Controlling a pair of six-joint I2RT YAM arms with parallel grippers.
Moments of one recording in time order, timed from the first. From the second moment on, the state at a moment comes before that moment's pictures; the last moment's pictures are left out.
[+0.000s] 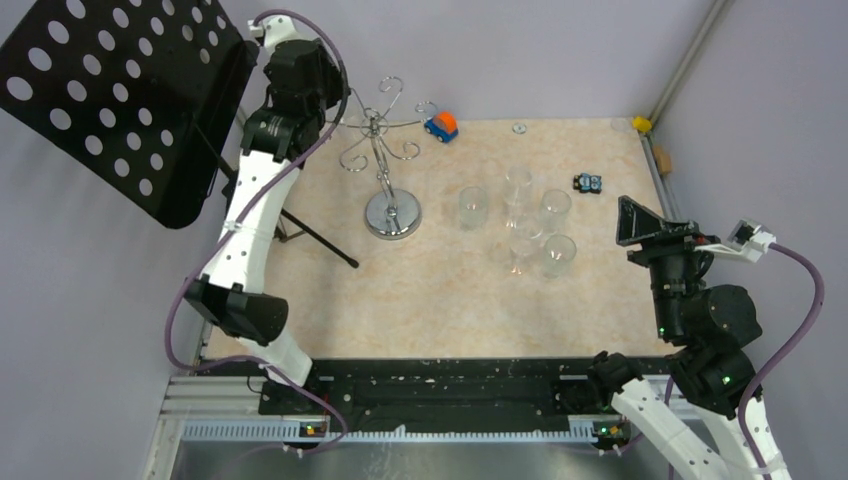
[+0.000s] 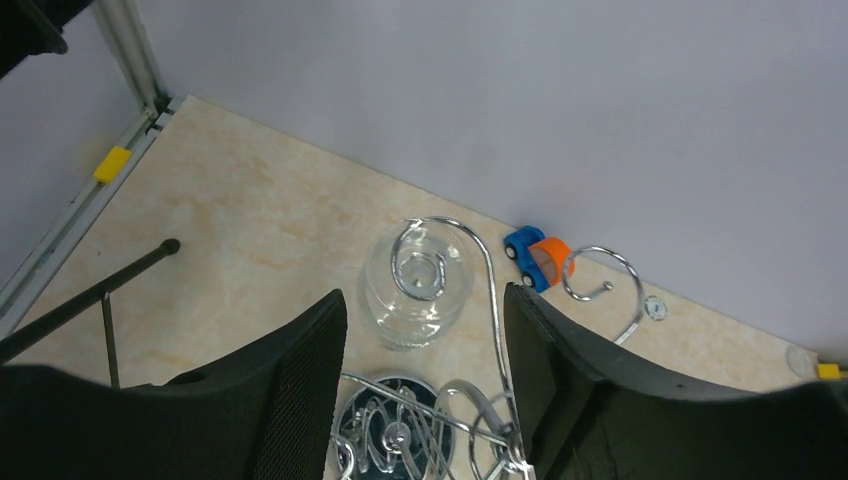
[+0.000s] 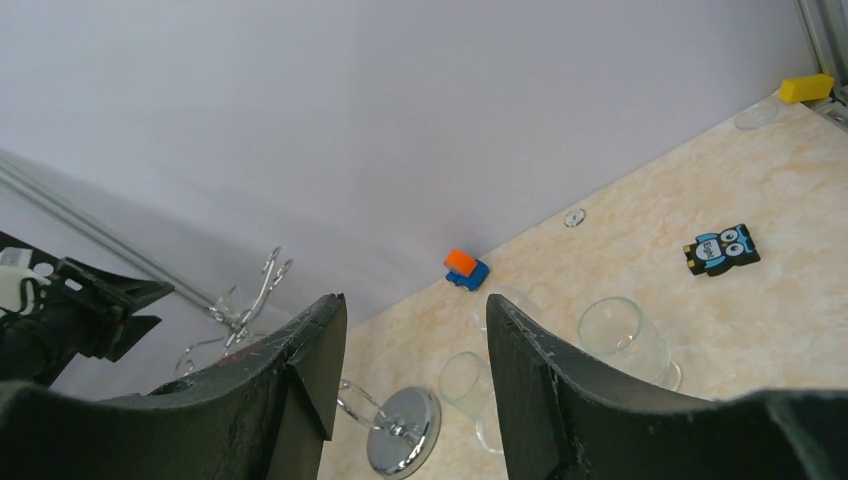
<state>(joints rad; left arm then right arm) -0.30 1.64 2.05 -0.64 -0.44 -0.46 0.49 0.34 0.87 -0.27 0.51 0.61</state>
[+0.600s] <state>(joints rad) -0.17 1.80 2.03 -0.62 -0.32 -0.58 0.49 0.34 0.87 -0.27 0.52 0.60</state>
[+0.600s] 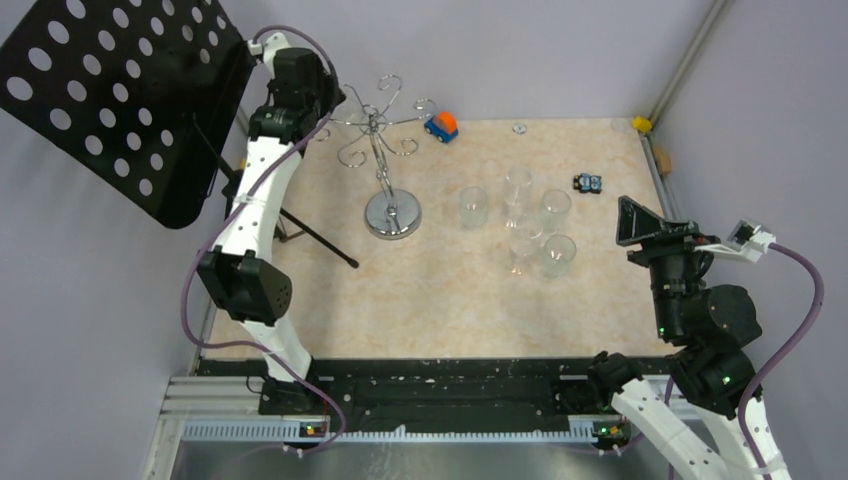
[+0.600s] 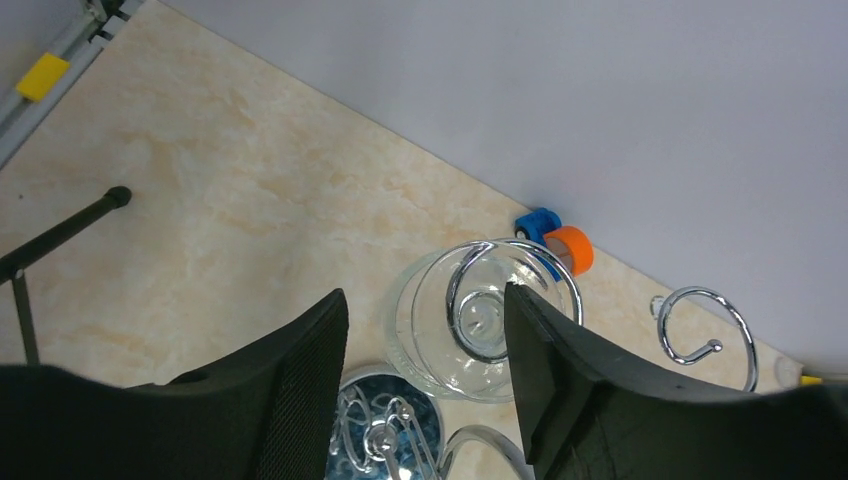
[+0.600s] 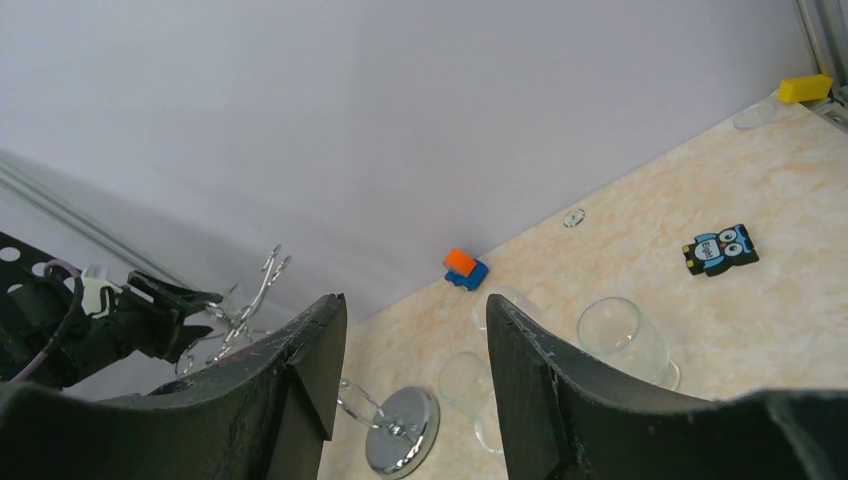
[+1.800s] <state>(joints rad) -0.15 1.72 1.91 -0.47 -0.19 -0.75 0.49 0.34 0.87 -0.27 0.51 0.60</state>
